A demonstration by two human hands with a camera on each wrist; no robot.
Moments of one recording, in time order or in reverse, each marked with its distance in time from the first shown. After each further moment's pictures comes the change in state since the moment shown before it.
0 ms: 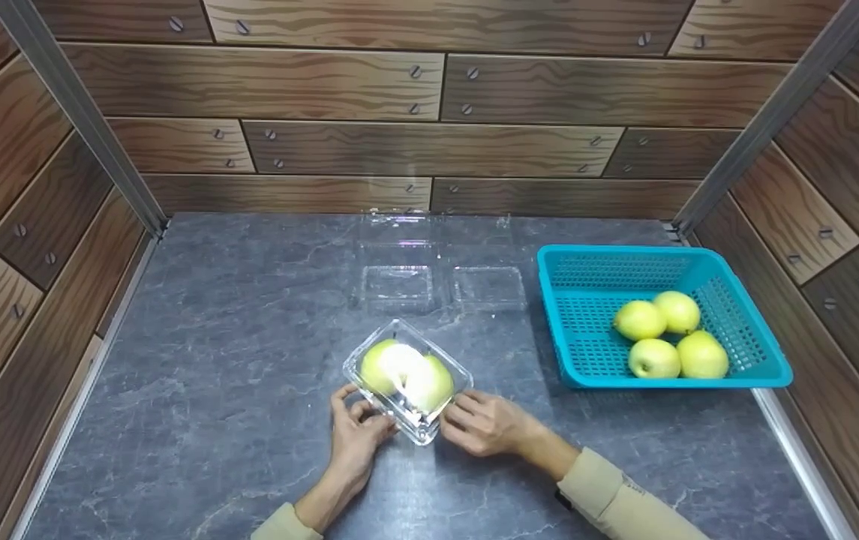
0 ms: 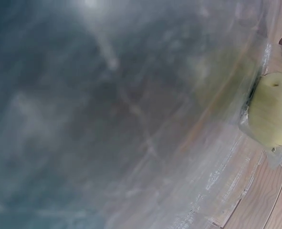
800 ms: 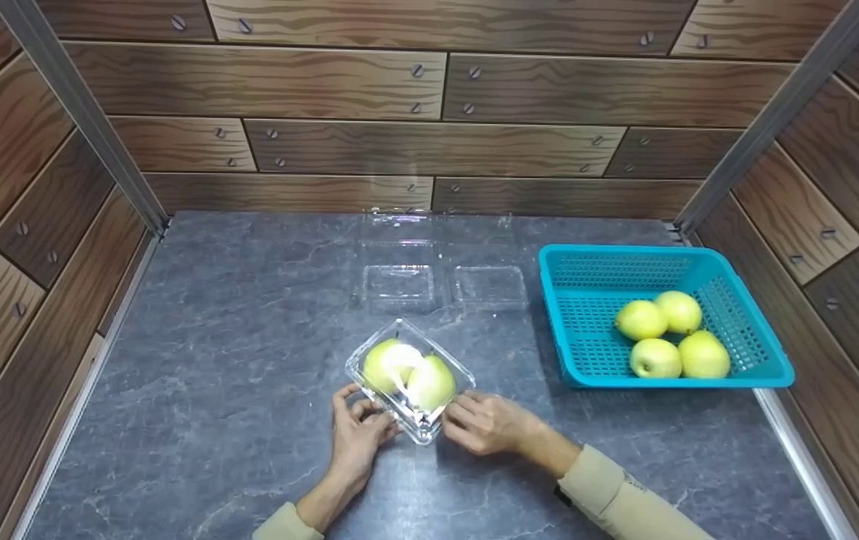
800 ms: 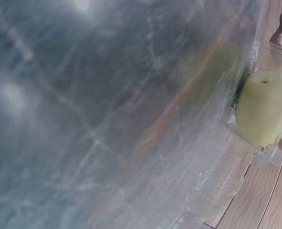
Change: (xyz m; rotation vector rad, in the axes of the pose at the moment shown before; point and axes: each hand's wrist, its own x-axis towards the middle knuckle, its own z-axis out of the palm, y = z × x) left_hand 0.001 -0.003 -0.001 -0.032 0.000 0.004; right_hand 0.005 0.003 -0.005 0.080 -0.092 -0.014
